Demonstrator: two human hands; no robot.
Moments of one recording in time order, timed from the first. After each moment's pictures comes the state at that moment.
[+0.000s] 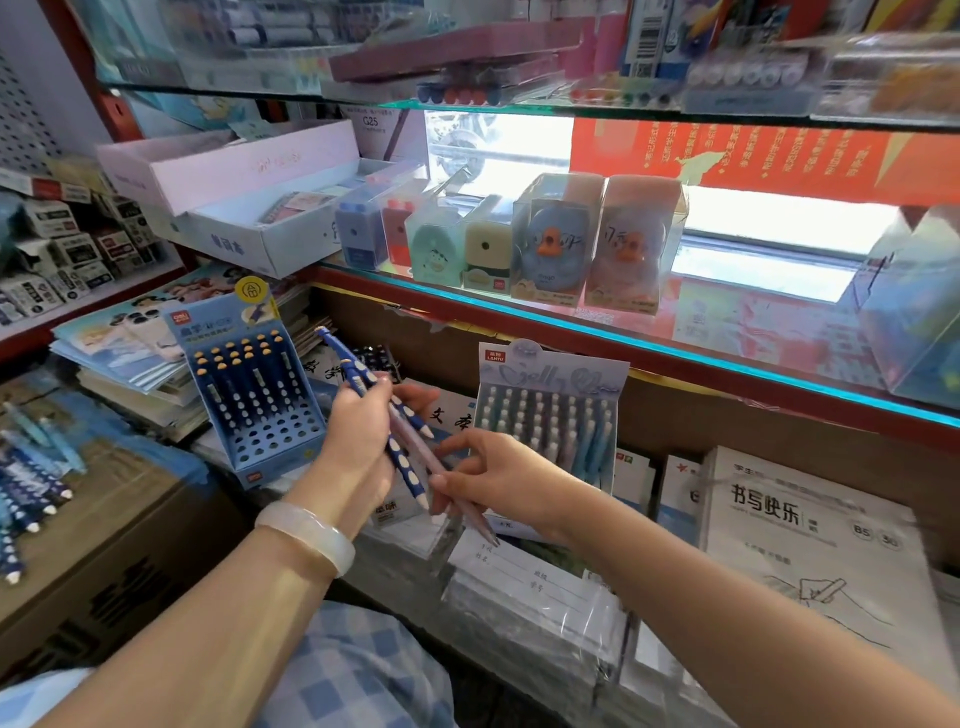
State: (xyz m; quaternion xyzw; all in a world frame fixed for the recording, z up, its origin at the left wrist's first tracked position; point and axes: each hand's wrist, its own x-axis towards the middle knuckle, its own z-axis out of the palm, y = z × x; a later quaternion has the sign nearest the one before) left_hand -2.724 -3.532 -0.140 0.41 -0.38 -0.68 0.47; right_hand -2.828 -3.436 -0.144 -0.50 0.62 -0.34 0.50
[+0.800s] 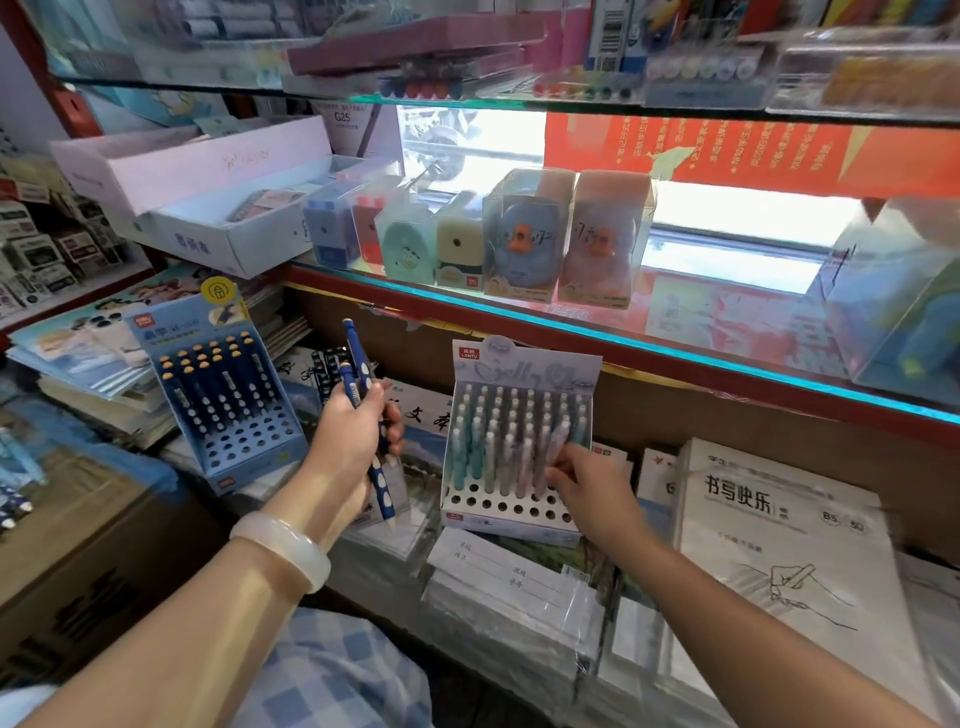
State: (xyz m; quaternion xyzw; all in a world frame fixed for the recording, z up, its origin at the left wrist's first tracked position) left_hand -2.728 -3.524 -0.148 0.43 -0.49 -0.64 0.42; right_hand -2.911 -3.403 -0.226 -0.46 0.81 -0.31 0.16
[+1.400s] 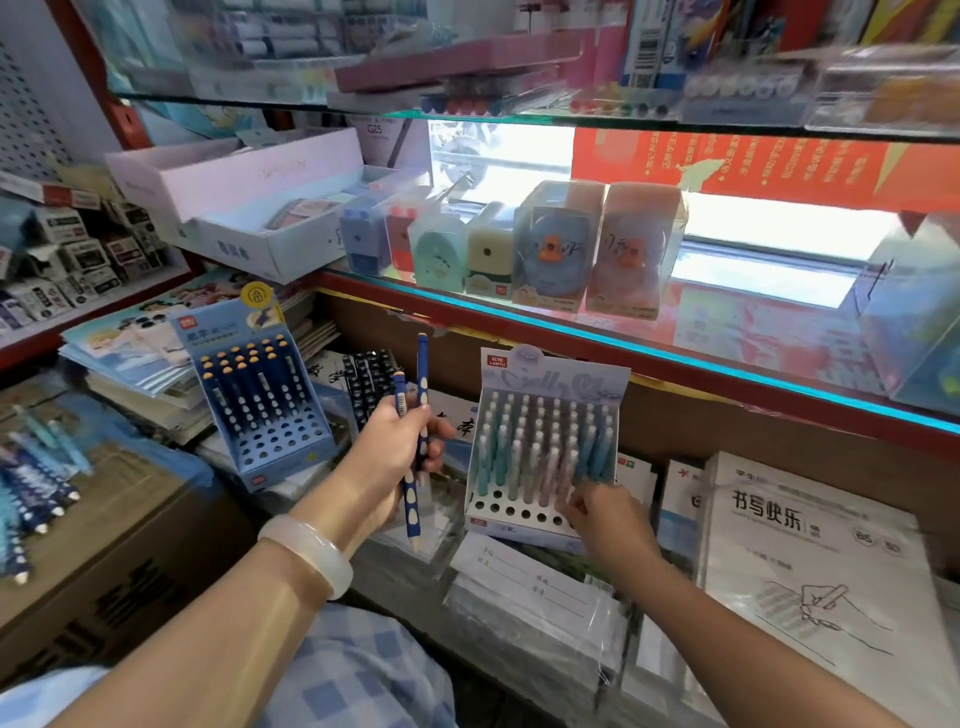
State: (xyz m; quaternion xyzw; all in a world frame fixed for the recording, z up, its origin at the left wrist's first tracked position) left_hand -2.720 -3.519 -0.145 0.40 -0.52 -0.67 0.34; right_hand -2.897 -3.405 -0.237 -0.46 0.87 -0.12 0.14
